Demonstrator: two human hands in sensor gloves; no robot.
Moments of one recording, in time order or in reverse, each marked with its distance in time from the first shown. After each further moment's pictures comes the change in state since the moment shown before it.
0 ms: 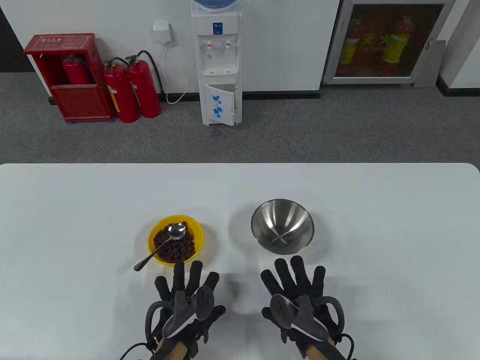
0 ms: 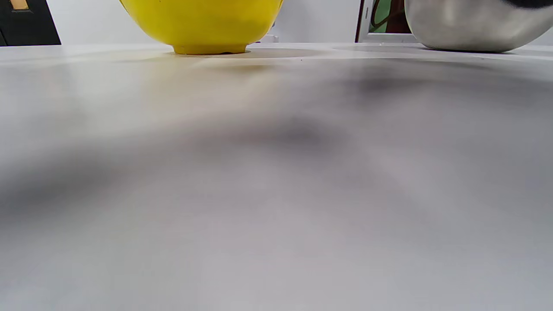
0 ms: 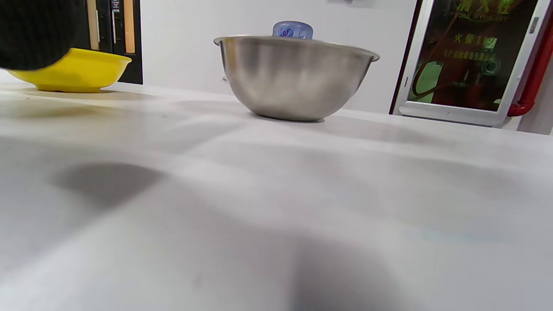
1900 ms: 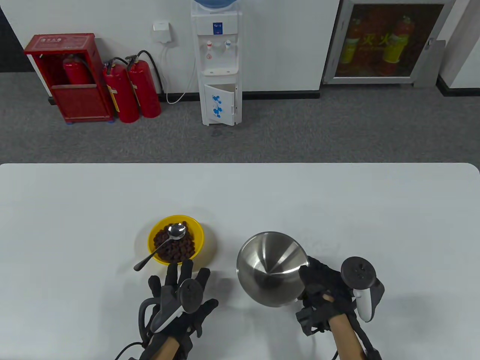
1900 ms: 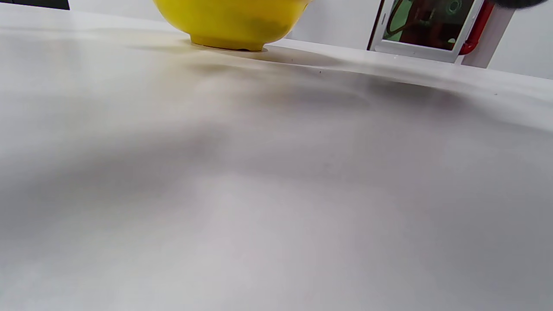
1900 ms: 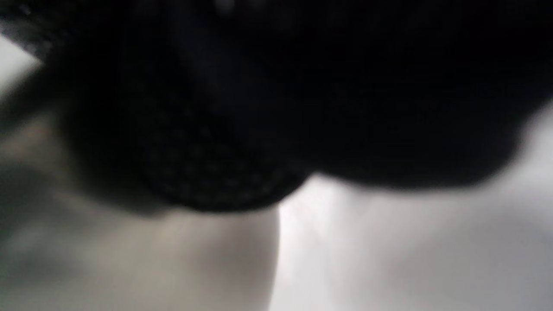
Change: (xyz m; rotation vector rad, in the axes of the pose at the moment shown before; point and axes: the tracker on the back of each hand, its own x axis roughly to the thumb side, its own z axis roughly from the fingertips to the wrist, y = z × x) left_hand -0.022 0.004 -0.006 -0.032 0.016 0.133; right_hand -0.096 0.006 -0.024 -0.011 0.385 -1.162
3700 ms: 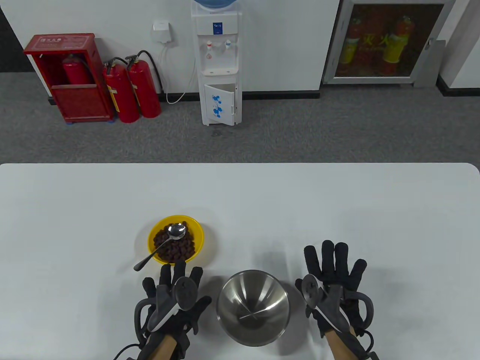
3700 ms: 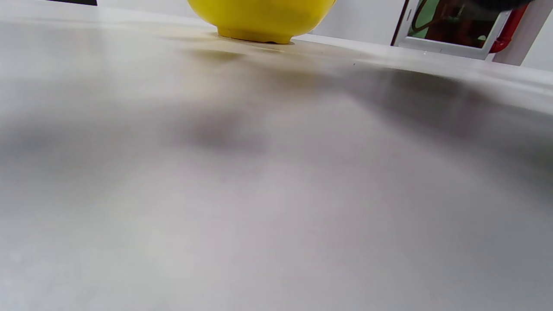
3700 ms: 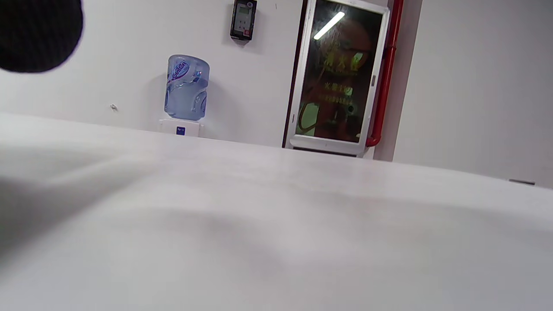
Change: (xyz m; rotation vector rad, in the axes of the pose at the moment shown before) left_hand -0.011 -0.001 -0.003 -0.009 0.071 0.013; right_hand 0.004 0.021 0.015 -0.318 -0.131 1.149
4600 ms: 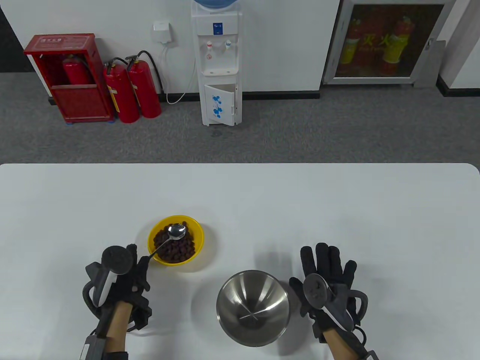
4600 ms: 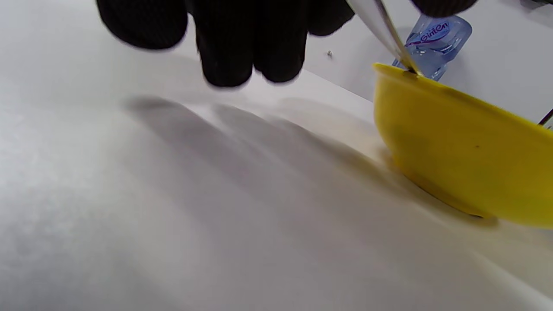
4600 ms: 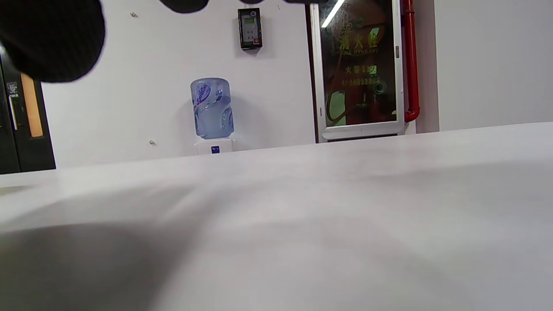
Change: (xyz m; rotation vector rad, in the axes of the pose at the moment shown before) left_hand -0.124 0.048 -0.044 0.123 0.314 0.378; right_hand 0.004 0.001 -0.002 -0.030 -0.070 -0.232
